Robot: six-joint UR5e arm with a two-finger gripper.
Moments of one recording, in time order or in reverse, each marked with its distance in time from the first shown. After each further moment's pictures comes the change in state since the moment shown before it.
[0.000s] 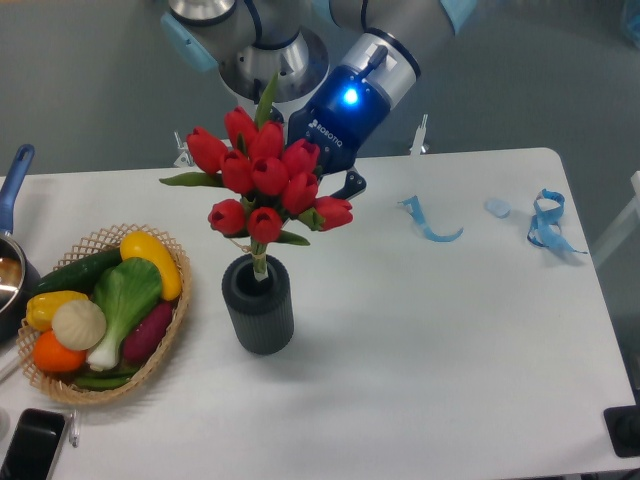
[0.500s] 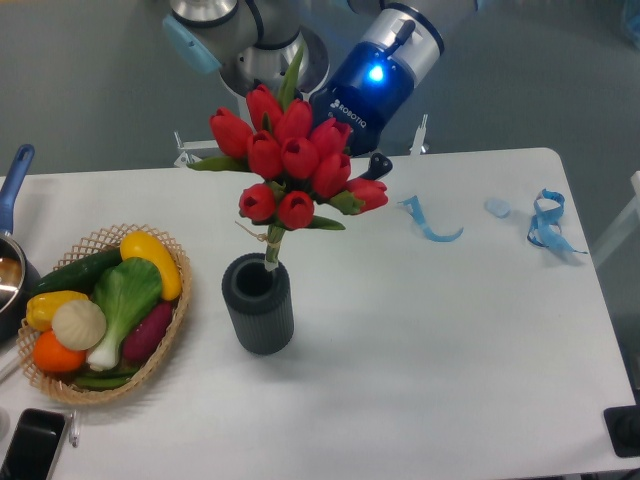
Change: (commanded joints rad) arm 0.035 -0.012 0.043 0.017 -0.002 -0.017
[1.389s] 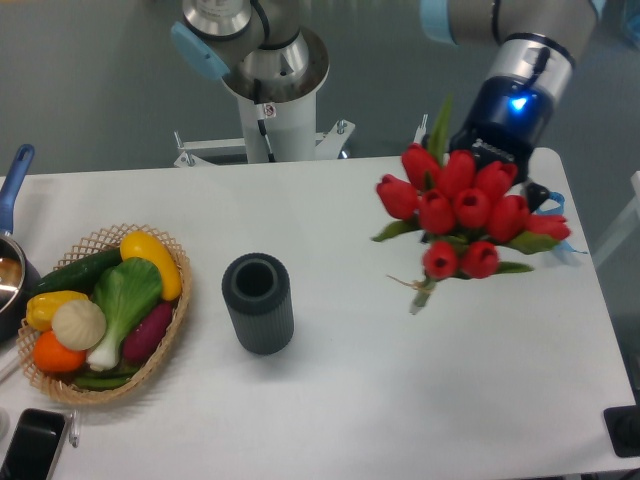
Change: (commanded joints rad) arm 0.158 -0.216 0.184 0.089 0.087 0.064
